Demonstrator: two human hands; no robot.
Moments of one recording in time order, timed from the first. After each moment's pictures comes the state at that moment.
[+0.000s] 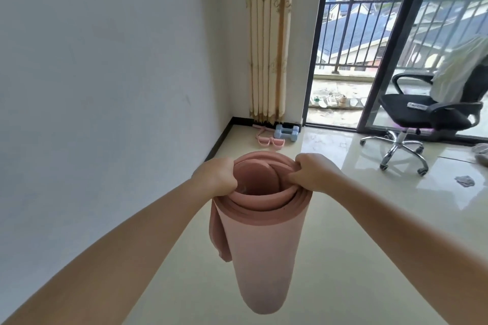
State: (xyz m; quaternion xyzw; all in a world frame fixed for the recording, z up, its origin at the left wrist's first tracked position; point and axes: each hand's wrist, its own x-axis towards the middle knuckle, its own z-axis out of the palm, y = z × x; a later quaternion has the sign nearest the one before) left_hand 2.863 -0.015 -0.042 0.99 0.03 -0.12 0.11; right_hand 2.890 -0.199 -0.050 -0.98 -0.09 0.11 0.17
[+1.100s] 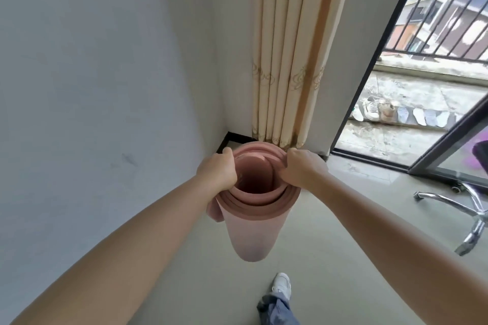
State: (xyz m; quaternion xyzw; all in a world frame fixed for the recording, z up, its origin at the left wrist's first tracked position) left_hand 3.694 0.052 -0.131 0.98 0.10 -0.15 0.12; right_hand 3.725 -0.107 -0.131 -0.98 -0.09 0.14 0.11
